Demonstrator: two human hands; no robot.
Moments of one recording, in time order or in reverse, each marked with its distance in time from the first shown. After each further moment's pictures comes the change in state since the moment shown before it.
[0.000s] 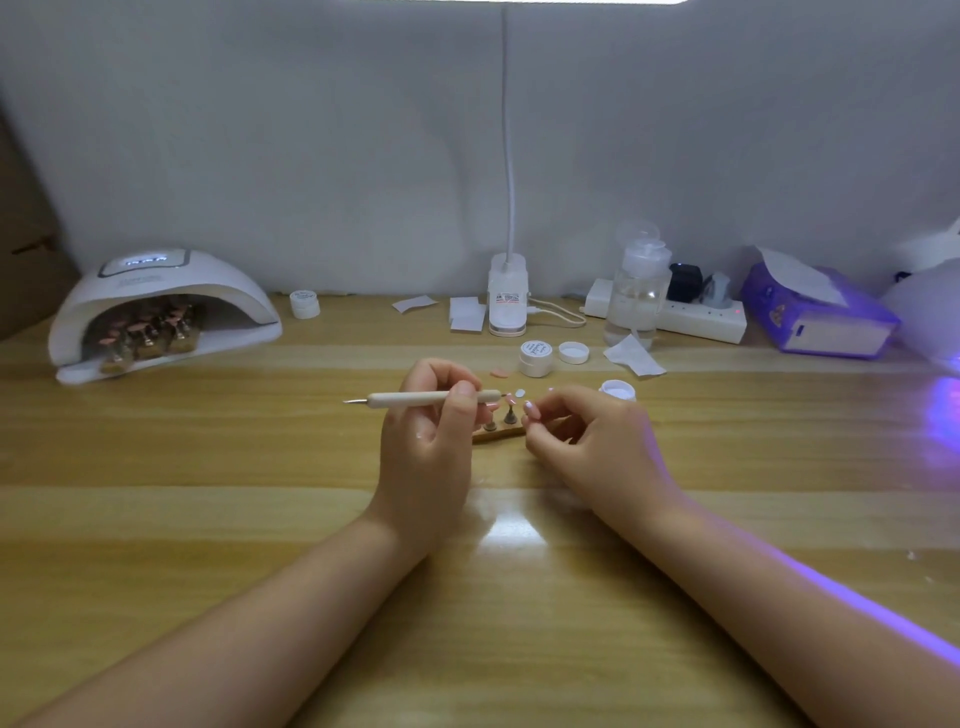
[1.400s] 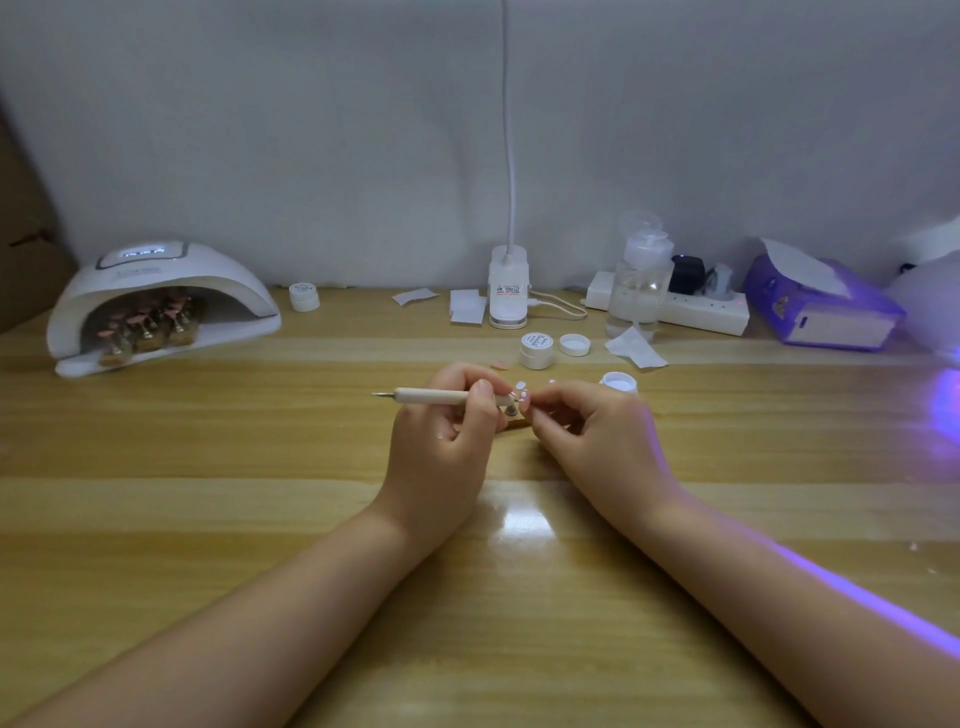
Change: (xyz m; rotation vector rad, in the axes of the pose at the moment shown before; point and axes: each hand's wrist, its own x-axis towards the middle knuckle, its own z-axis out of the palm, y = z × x) left_hand -0.006 0.000 0.000 0.164 -0.086 0.035; right_hand 0.000 0.000 0.000 -0.027 0.028 -0.125
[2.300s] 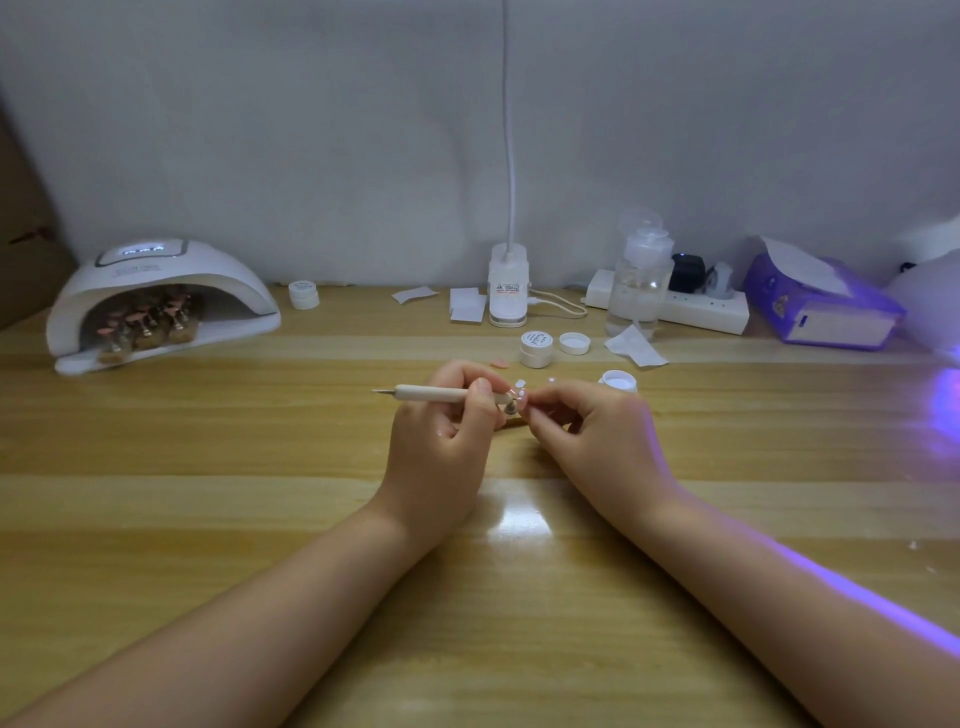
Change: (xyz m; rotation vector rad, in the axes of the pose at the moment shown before) left_hand 0.000 0.001 0.000 0.026 0.002 -0.013; right_hand 0.000 -0.002 -0.001 -0.018 -0.001 -0.007
